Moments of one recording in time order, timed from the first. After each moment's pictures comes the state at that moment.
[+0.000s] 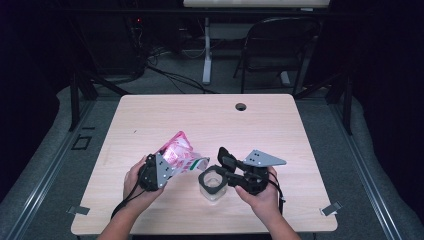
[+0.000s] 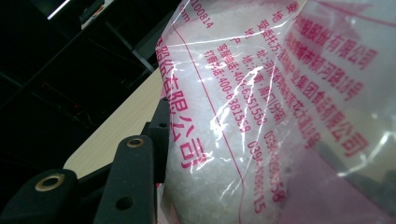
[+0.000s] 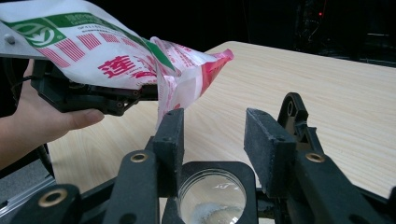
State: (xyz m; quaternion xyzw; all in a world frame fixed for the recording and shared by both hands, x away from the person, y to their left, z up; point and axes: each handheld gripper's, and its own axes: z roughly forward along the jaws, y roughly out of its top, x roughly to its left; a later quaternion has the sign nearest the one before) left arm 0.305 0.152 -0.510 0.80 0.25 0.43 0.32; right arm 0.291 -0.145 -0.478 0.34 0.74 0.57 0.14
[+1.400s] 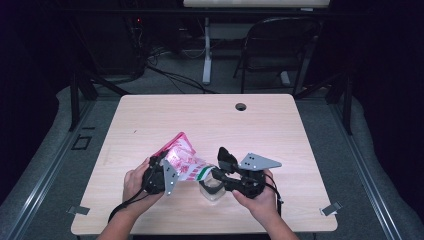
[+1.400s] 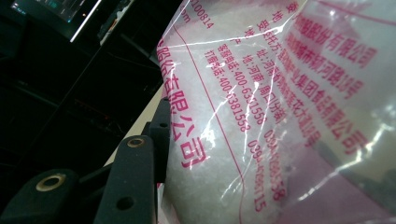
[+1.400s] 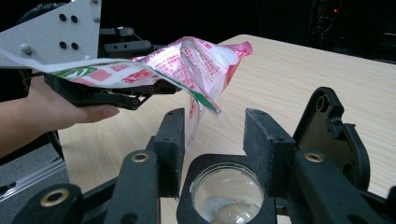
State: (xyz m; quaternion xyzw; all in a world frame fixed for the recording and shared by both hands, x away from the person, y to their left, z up) left arm 0.297 0.141 -0.514 0.81 0.19 0.49 0.27; right arm 0.285 -0.136 -0.480 0.31 0.76 0.56 0.13
